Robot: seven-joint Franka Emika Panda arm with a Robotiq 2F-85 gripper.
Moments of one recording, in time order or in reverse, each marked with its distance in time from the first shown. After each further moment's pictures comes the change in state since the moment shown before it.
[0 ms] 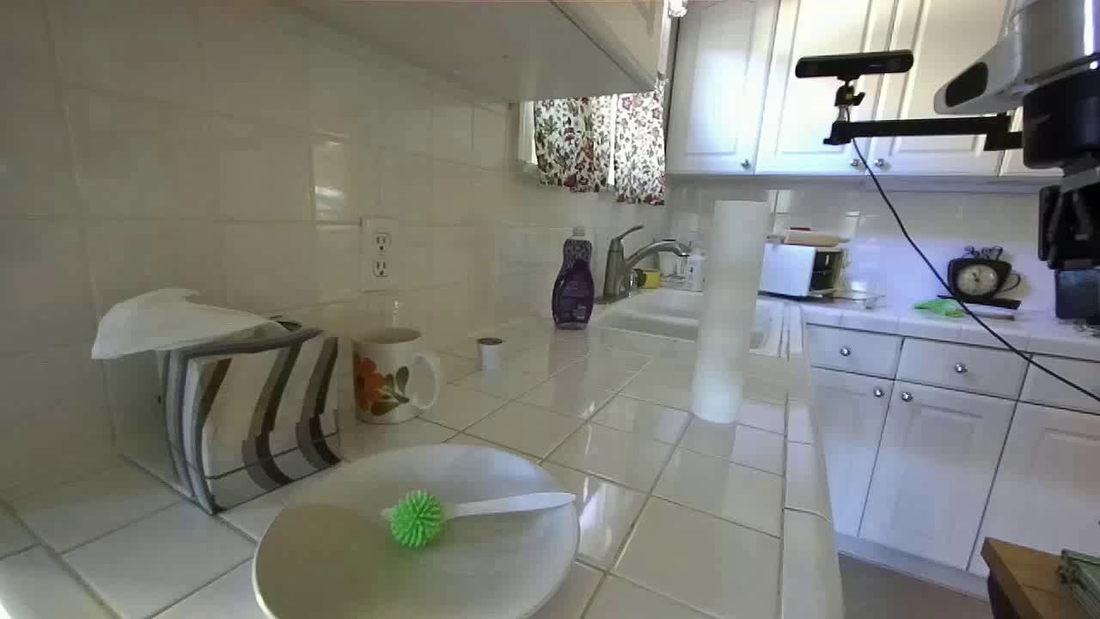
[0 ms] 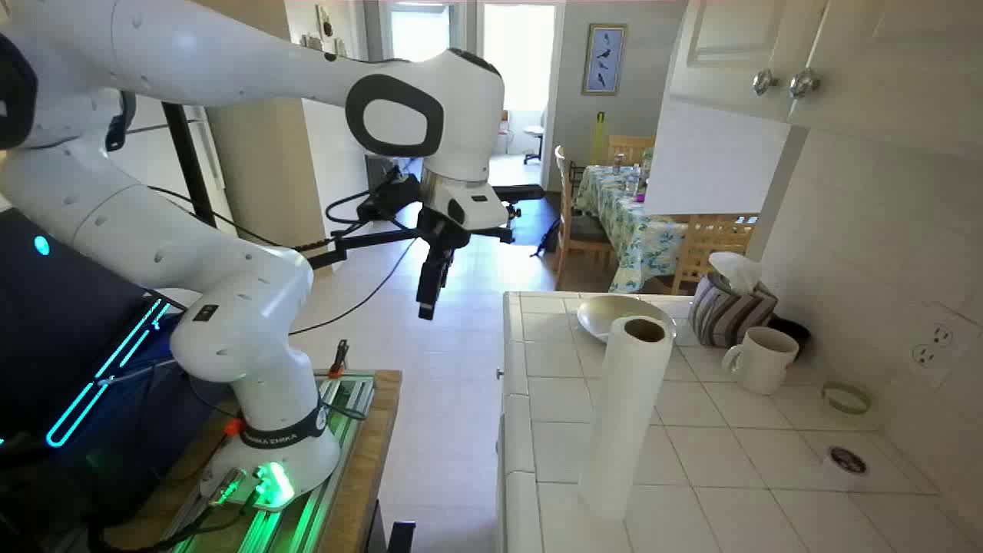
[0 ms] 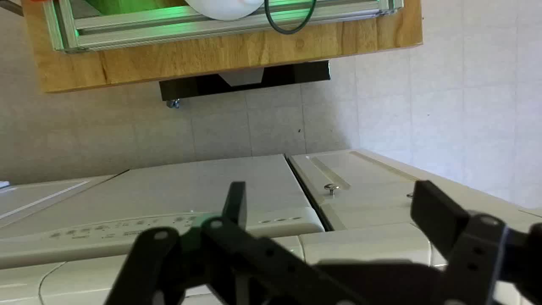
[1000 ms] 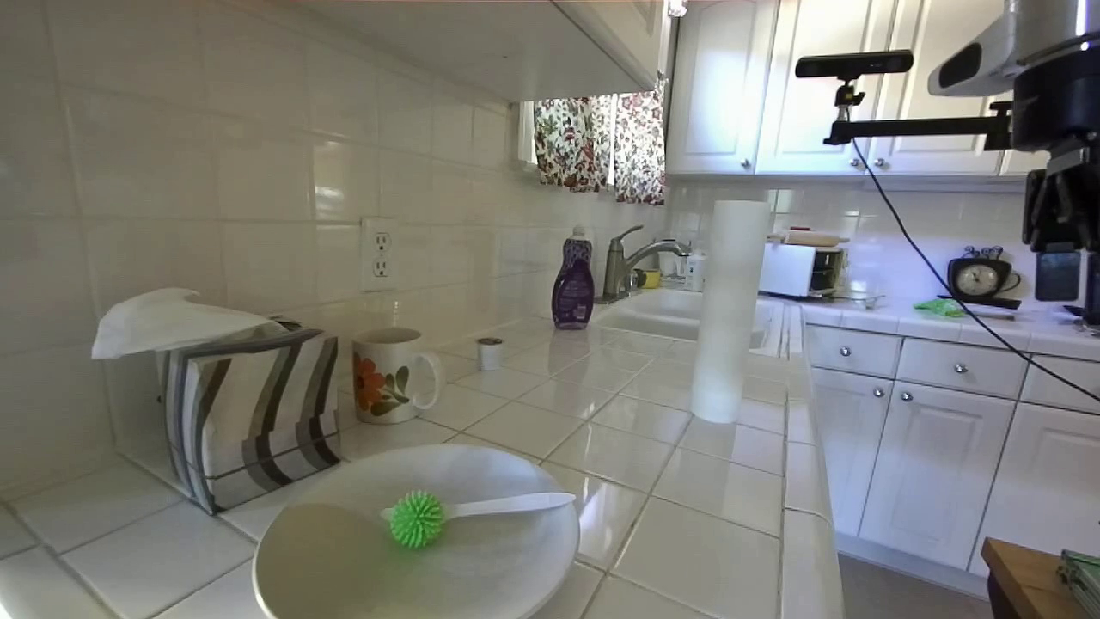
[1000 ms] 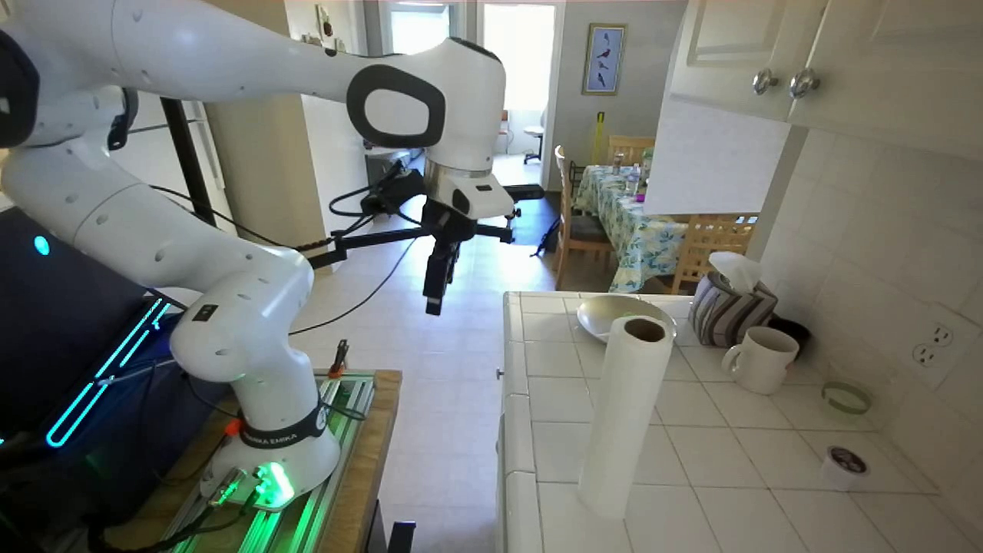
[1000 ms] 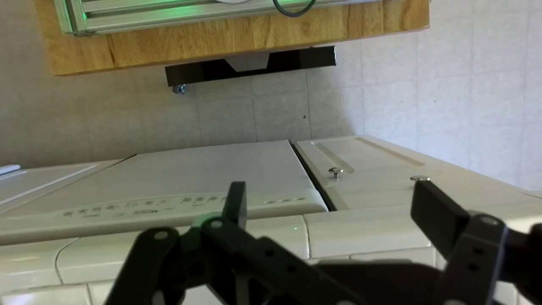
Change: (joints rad) arm -0.009 0.008 0.007 0.032 -0.020 0.015 0.000
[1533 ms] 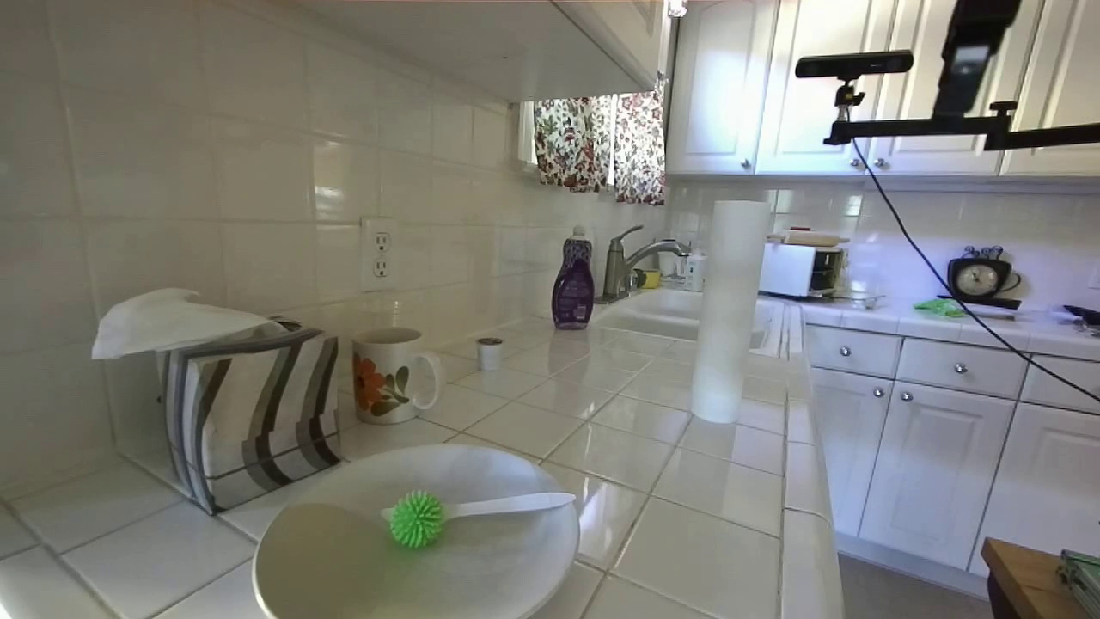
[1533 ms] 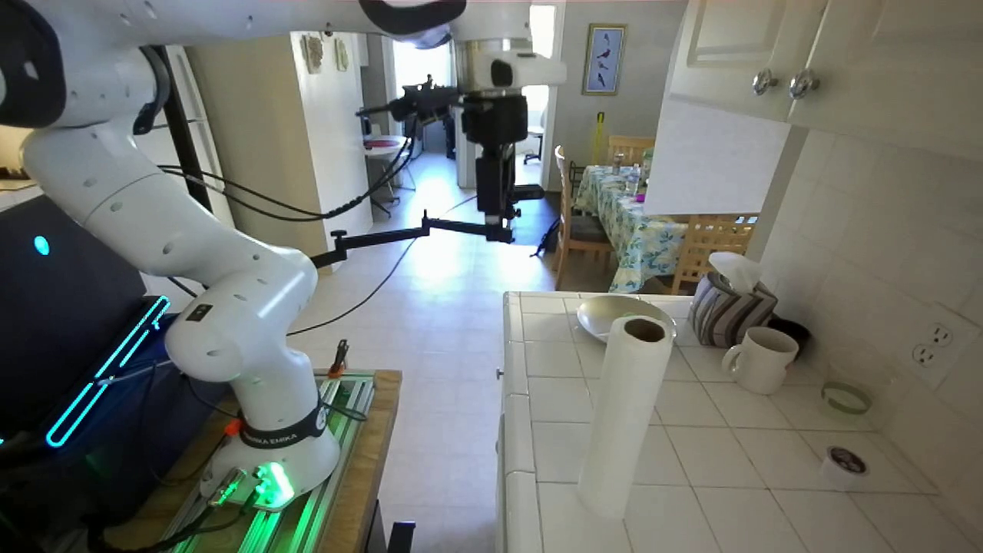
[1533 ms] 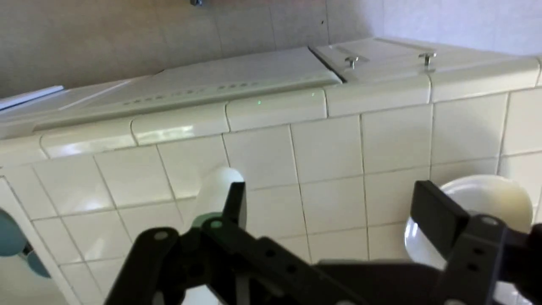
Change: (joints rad) arm -0.075 0.129 0.003 0.371 -0.094 -0.011 0.028
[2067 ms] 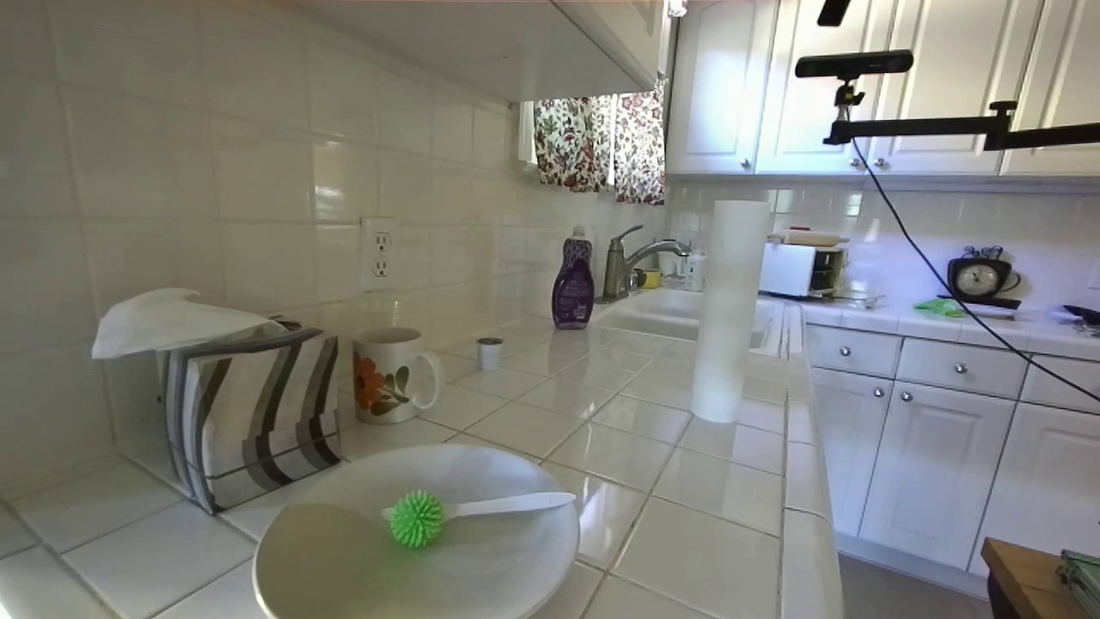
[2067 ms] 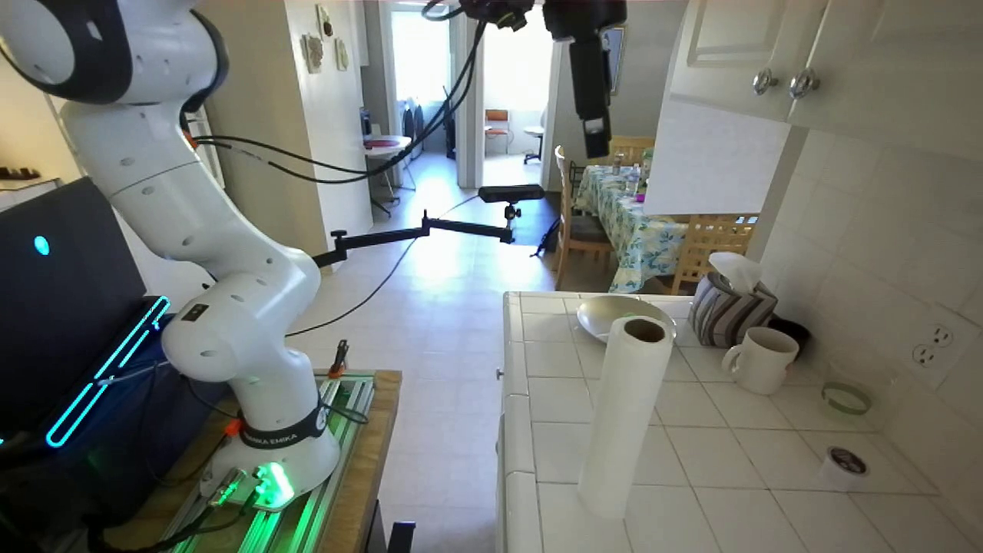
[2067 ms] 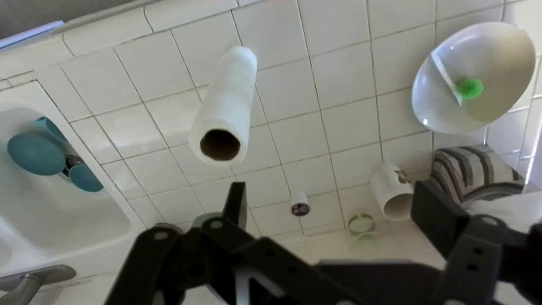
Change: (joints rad) arm -0.055 0.269 -0.027 0.437 -0.039 0.001 0.035
